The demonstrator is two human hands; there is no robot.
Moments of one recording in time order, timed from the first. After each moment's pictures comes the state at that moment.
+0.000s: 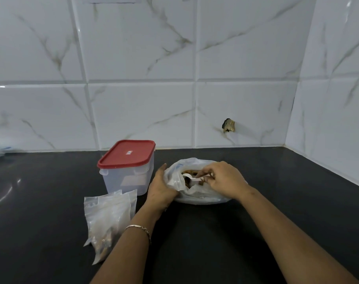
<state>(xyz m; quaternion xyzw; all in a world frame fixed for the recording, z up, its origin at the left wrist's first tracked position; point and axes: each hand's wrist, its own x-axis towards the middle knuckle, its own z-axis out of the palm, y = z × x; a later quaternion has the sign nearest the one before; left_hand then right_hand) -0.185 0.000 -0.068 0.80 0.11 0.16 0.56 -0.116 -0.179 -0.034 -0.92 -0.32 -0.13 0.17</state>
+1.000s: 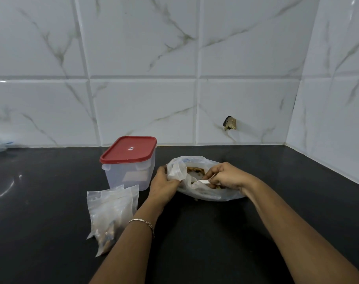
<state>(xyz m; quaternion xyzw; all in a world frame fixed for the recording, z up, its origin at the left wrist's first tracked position) -0.182 -0.001 -0.069 0.78 0.12 0.15 0.59 -0.109 -0.187 -0.028 -0.89 -0.20 0.14 0.39</state>
